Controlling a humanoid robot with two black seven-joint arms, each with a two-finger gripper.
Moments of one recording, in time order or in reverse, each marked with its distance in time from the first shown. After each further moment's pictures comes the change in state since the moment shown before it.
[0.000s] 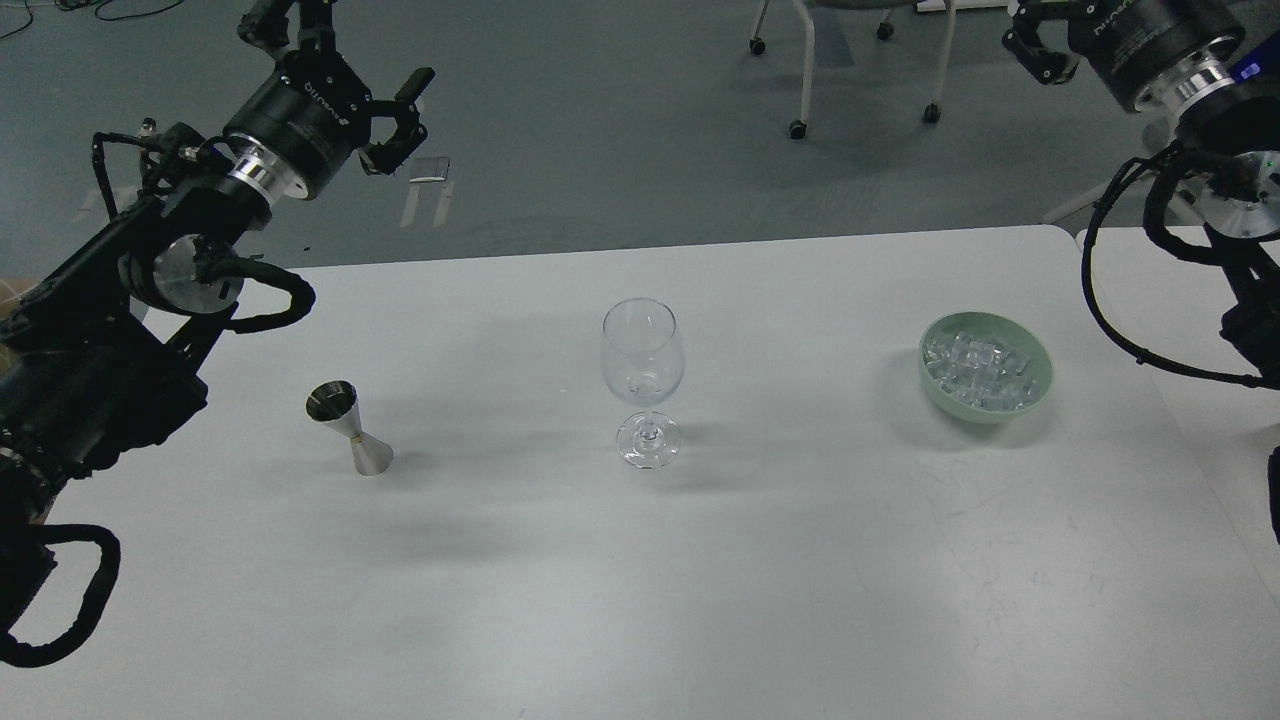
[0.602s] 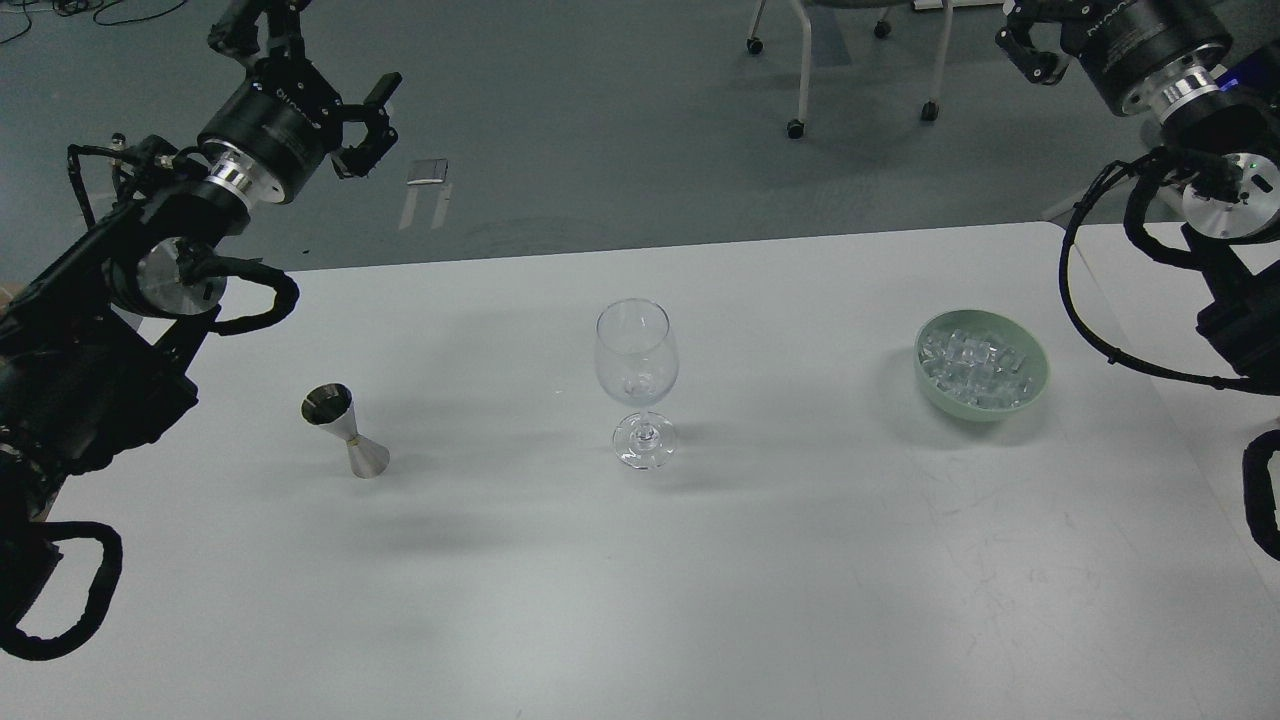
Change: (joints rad) left arm -0.008 -0.029 -0.059 0.123 -0.009 0.000 0.000; right arm 0.014 0.036 0.007 -0.044 0.027 0.000 -0.001
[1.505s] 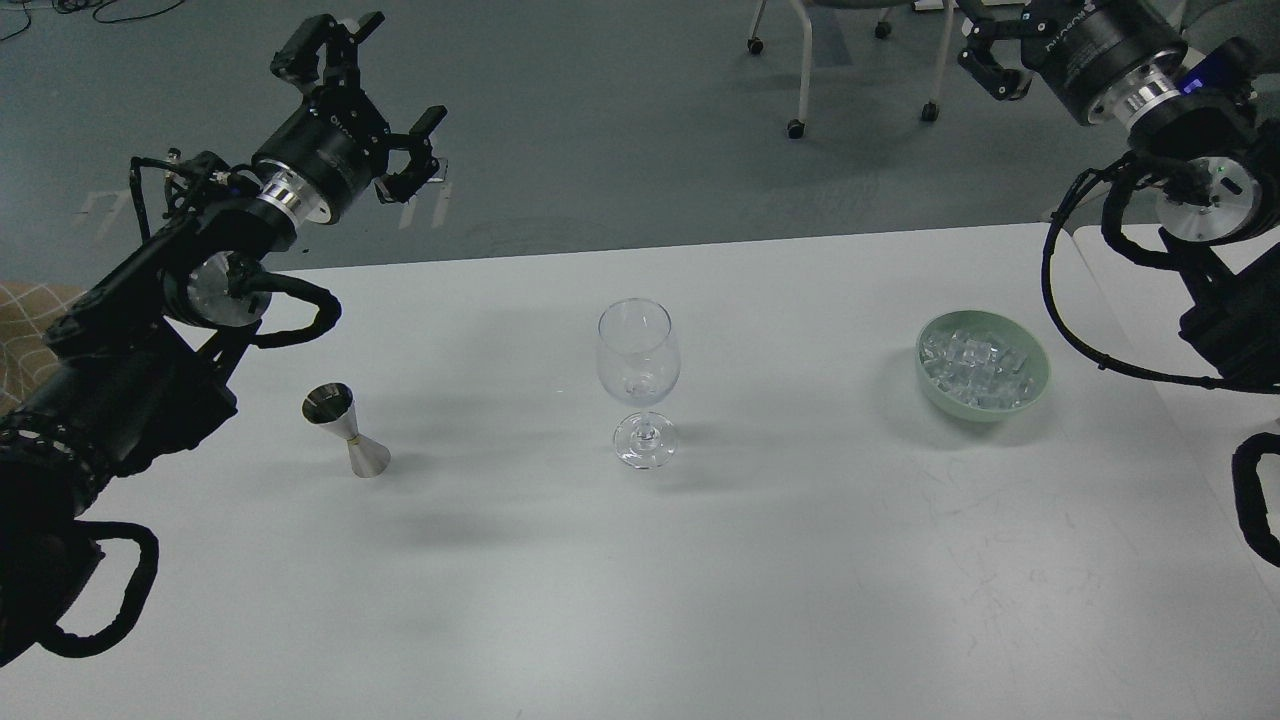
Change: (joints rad) left arm -0.010 -0.044 0.089 0.013 0.027 0.000 0.005; right arm 0.006 0.011 -0.054 0.026 -0.029 0.000 -0.024
